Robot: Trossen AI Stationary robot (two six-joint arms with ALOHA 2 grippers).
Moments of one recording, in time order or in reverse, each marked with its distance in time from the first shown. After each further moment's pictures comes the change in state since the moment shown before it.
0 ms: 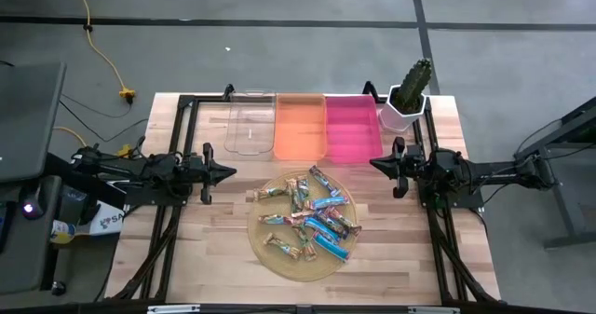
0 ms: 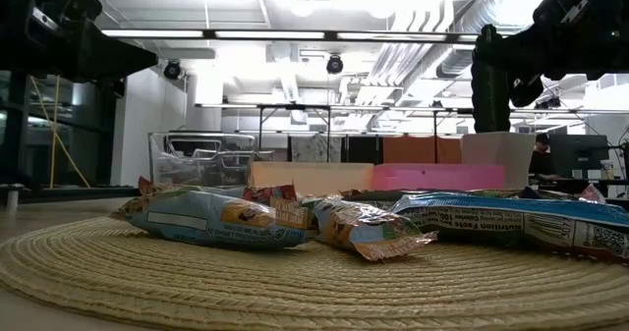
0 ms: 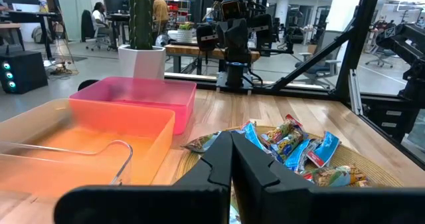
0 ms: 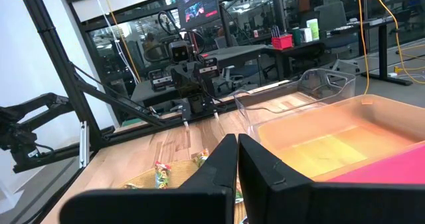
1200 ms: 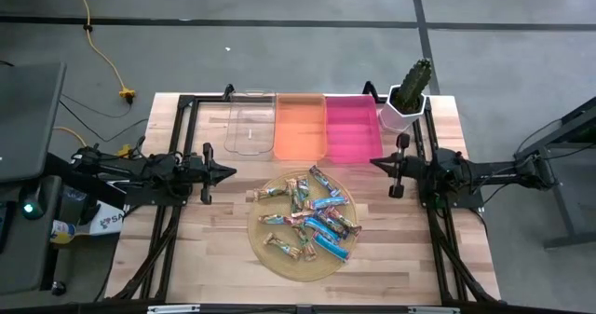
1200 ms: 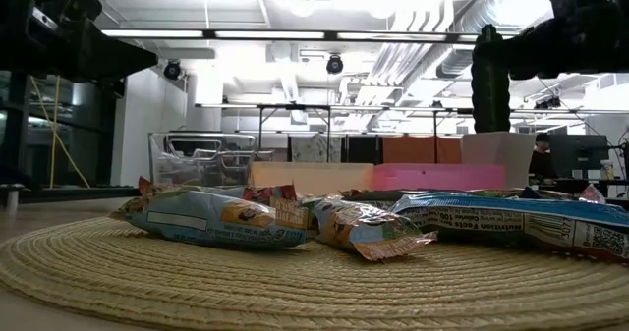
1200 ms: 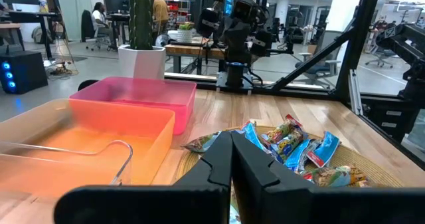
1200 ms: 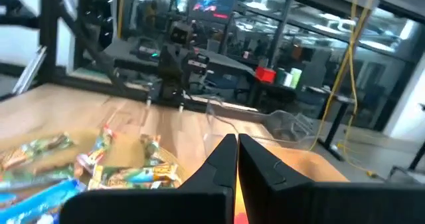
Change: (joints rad) left arm 0.000 0.000 0.000 0.000 0.000 0.000; right arm 0.000 0.000 0.000 0.014 0.021 -0.496
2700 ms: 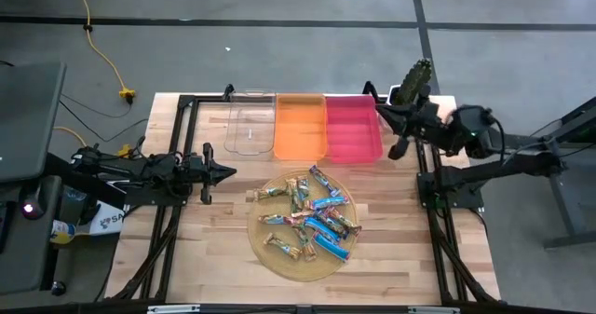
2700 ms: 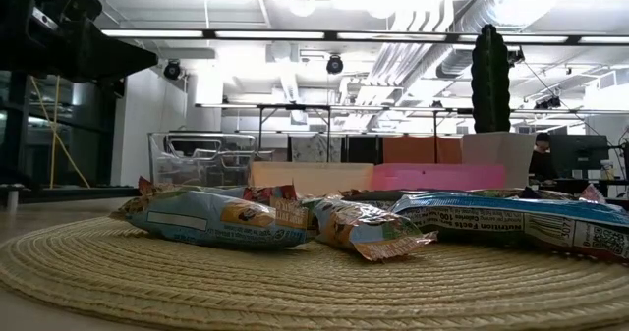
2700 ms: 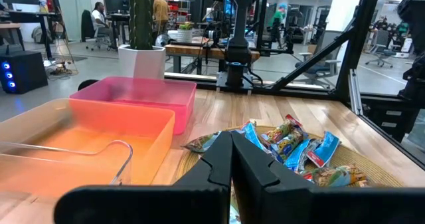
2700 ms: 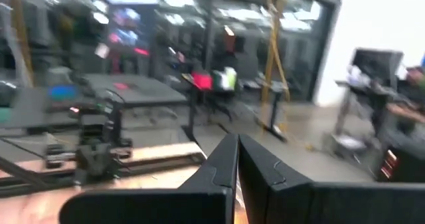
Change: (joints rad) left arm 0.000 0.000 0.000 0.000 0.000 0.000; right arm 0.000 0.516 0.923 -0.403 0.309 0.117
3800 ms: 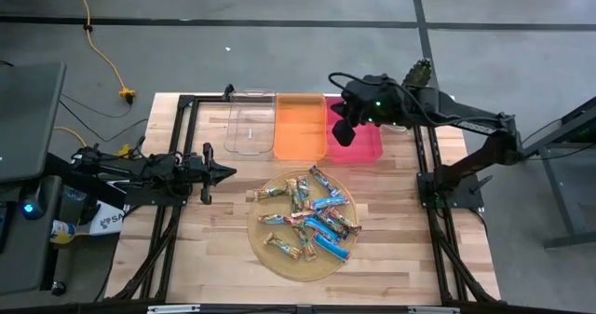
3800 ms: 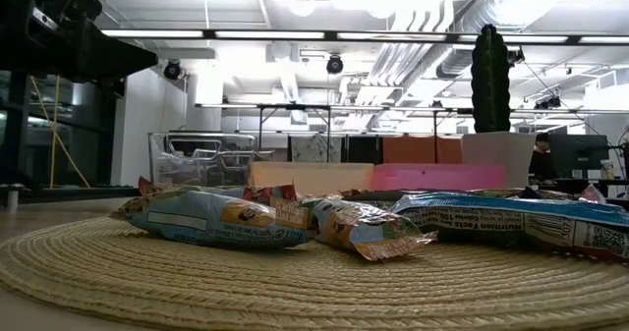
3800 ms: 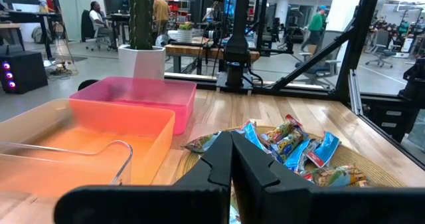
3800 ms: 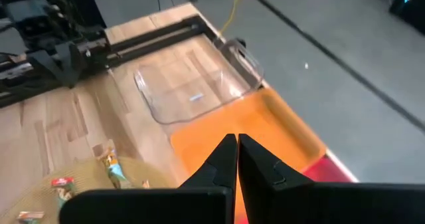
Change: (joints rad) left arm 0.000 0.000 0.000 0.000 0.000 0.000; right arm -0.141 0.629 0.679 -0.754 -0.156 0.366
